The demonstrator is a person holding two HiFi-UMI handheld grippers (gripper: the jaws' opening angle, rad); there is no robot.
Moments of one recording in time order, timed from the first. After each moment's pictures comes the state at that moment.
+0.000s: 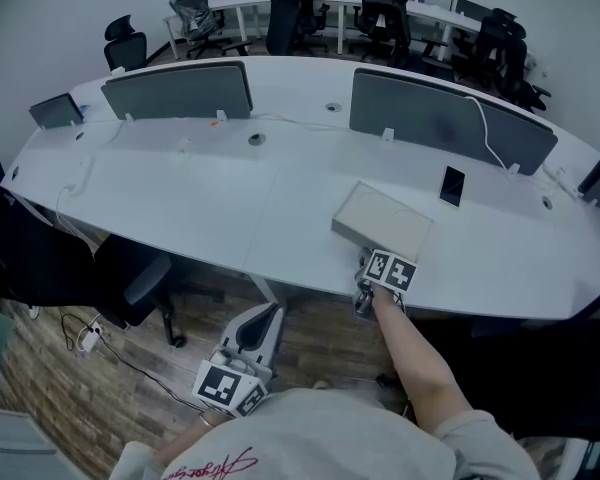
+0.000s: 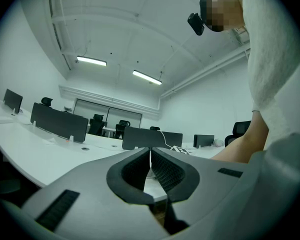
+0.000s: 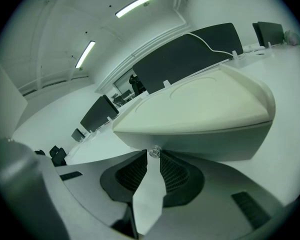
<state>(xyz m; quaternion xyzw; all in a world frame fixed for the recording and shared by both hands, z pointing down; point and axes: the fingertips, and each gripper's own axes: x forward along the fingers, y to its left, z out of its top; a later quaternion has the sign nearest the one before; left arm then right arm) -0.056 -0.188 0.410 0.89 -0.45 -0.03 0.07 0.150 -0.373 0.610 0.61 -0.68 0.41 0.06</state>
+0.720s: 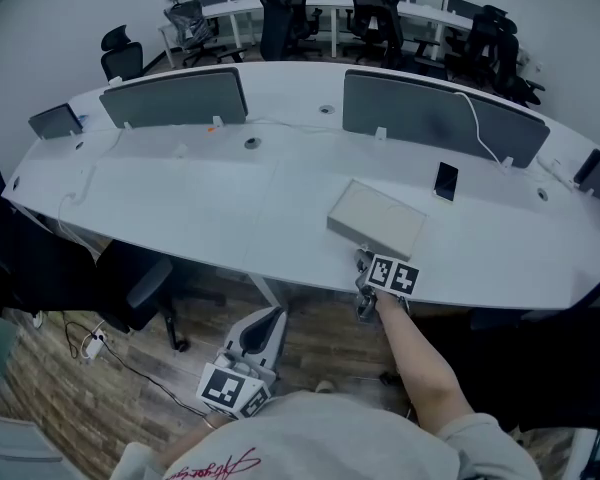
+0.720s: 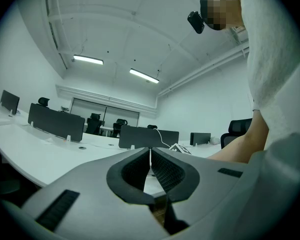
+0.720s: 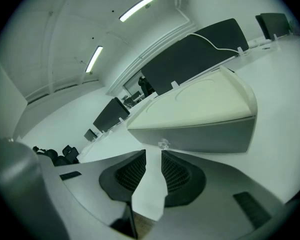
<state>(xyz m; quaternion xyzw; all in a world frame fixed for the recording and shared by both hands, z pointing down) -0.045 -0.167 0.415 0.90 -0.43 -0.01 0.07 0.142 -0.350 0.595 0.56 -0.72 0.41 0.03</state>
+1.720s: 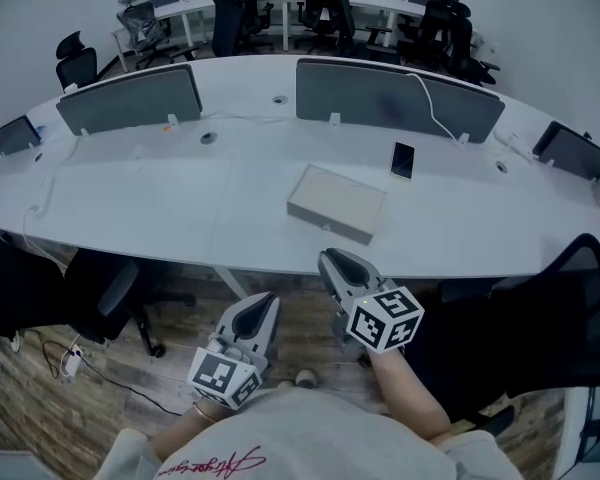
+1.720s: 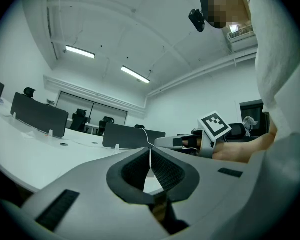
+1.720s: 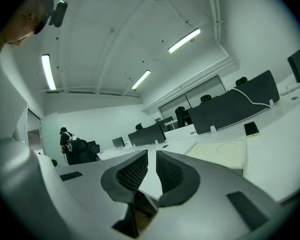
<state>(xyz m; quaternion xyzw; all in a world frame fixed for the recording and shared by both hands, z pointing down) -0.003 -0.161 0.412 0.93 -0.36 -0.03 0.08 0.094 -0.226 0.419 0.49 -0.85 0.19 -0.04</state>
